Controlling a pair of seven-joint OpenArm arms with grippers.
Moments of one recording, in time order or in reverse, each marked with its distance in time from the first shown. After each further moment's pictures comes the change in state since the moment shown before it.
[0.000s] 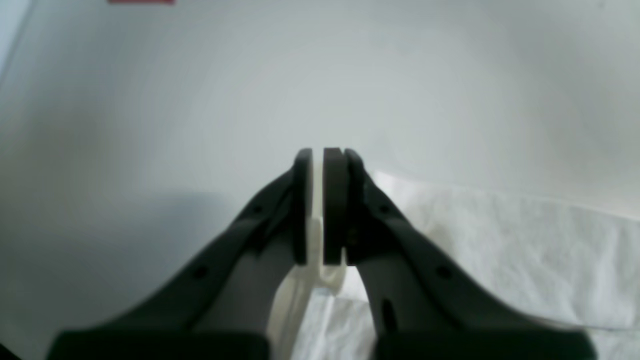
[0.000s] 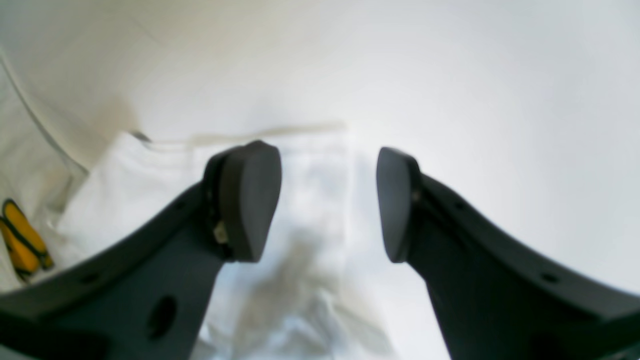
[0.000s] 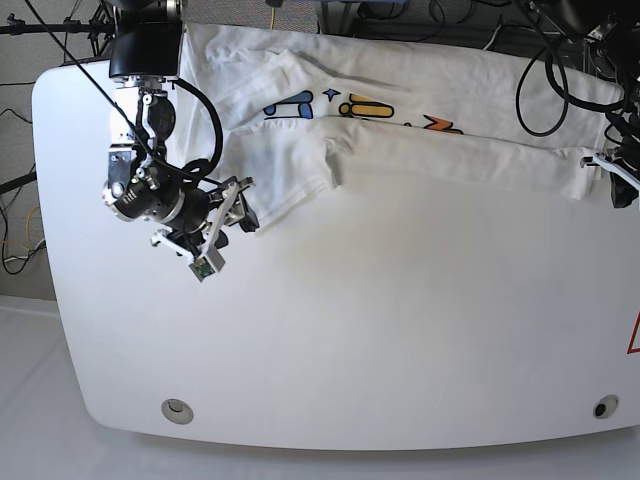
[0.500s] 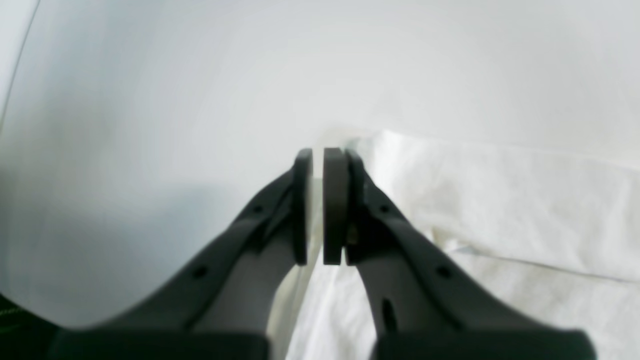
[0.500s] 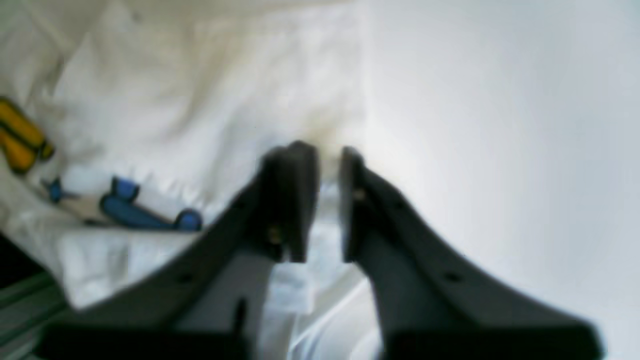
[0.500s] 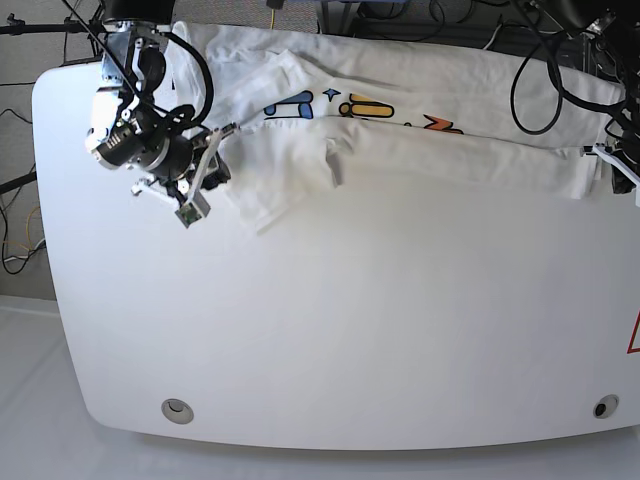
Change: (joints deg) left arm 0.9 0.3 -0.1 4.7 -0.2 0.0 12.3; right arm -13.7 0.4 4.9 12.6 2.1 0.4 -7.4
